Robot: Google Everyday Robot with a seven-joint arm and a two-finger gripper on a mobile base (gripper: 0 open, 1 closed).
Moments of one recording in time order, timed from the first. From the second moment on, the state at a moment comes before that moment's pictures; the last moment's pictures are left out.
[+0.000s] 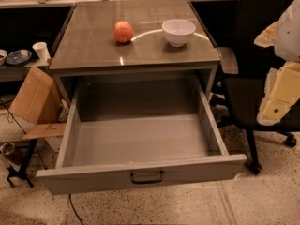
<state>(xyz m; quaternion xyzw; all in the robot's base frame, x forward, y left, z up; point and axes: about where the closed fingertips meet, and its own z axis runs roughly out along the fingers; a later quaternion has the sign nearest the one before) 0.438 -0.217 0.976 -0.60 0.78 -0.03 0.16</state>
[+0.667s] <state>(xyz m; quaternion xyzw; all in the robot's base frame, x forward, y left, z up) 0.425 -0.213 0.959 -0.60 0.78 -0.02 0.18</state>
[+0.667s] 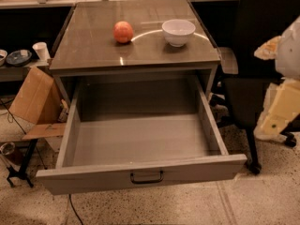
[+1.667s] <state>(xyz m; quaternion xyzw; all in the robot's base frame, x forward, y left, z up) 0.364 -0.134 0.794 -0.57 0.77 0.16 0.23</state>
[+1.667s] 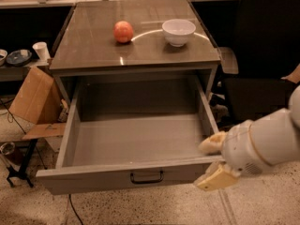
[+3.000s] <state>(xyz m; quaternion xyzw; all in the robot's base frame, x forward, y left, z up) 0.378 -0.112 0.646 -0.57 0.78 0.22 0.17</state>
